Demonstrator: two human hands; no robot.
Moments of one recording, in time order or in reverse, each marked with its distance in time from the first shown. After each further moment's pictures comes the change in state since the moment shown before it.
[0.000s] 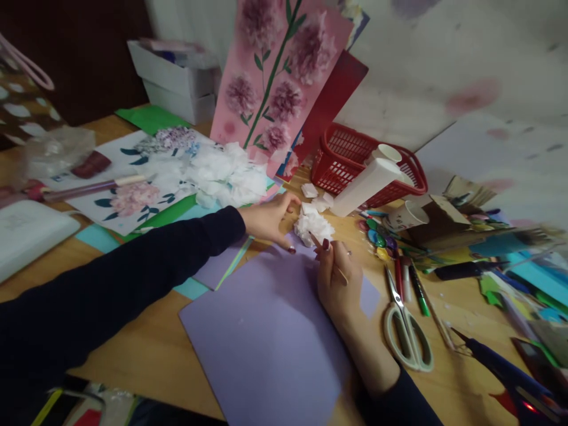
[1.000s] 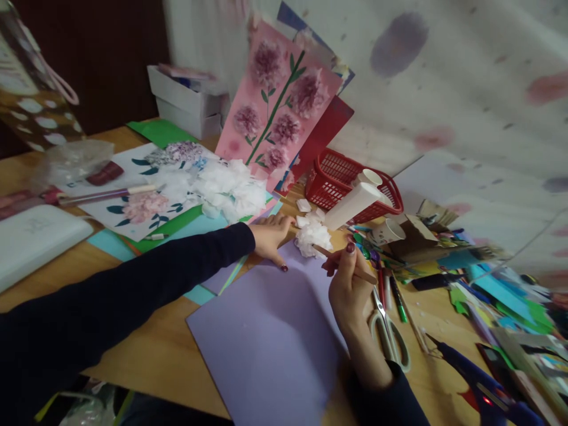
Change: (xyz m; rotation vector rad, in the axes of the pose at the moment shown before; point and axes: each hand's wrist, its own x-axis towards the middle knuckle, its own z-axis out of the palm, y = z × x) left_hand -0.006 0.016 -0.001 0.430 -0.177 -0.065; right_hand 0.016 -0.014 -0.018 0.270 0.212 0.400
